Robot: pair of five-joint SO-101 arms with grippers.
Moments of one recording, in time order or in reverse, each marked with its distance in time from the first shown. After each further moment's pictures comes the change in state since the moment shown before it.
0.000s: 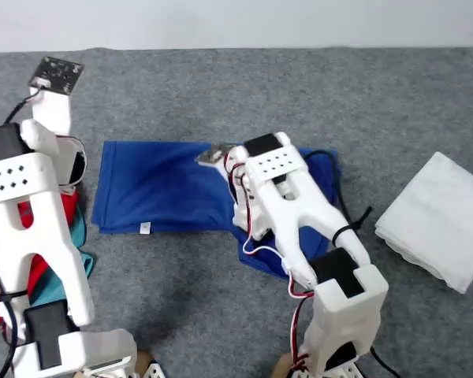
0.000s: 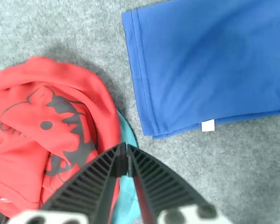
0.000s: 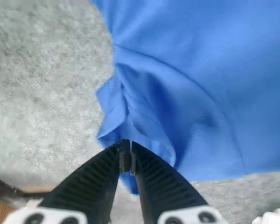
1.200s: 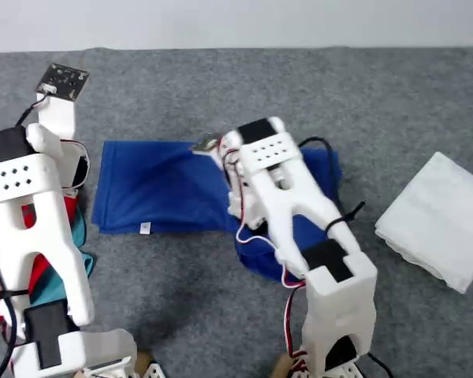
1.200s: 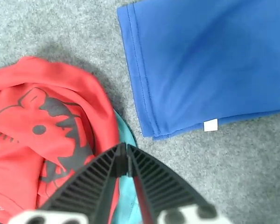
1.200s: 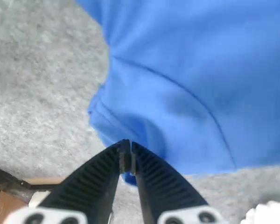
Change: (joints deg) left arm 0.0 0.0 4.7 -4.0 -1.2; right arm -0.1 6.1 -9.9 8.1 0.0
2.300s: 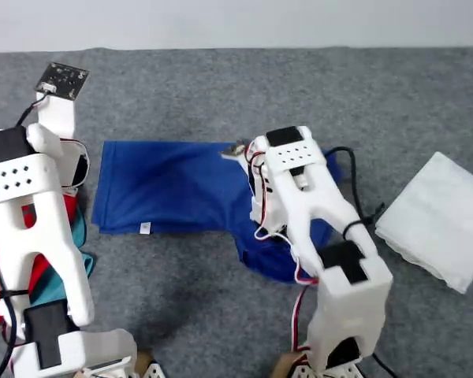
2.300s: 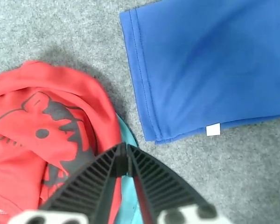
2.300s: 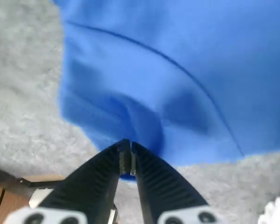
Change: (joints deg) left arm 0.0 0.0 0.3 -1.2 -0.1; right arm 5.8 -0.4 9.3 -5.3 -0.2
